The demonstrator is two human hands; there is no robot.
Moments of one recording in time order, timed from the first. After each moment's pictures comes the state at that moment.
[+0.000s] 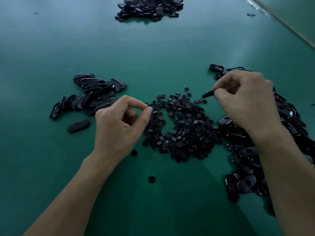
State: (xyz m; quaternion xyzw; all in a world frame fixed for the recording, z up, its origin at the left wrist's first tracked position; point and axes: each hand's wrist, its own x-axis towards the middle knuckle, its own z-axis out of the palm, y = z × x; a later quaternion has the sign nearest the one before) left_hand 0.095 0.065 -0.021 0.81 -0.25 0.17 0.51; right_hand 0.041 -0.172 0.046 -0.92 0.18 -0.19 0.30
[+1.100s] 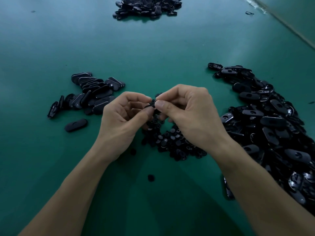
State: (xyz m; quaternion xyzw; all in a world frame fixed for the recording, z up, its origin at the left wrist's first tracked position) left_hand 0.095 0.059 -0.019 0.64 -0.20 -0.09 0.73; right_hand 0.048 -0.104 0.020 -0.82 0.04 -0.10 0.56
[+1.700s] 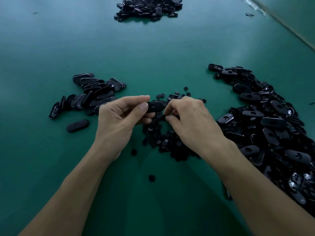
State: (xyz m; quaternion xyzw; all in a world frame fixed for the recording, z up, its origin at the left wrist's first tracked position) left_hand 0.097 0.058 -0.021 0.61 -0.13 -0.09 0.78; right_hand 0.047 -0.104 0.013 -0.97 0.09 -0.03 0.23
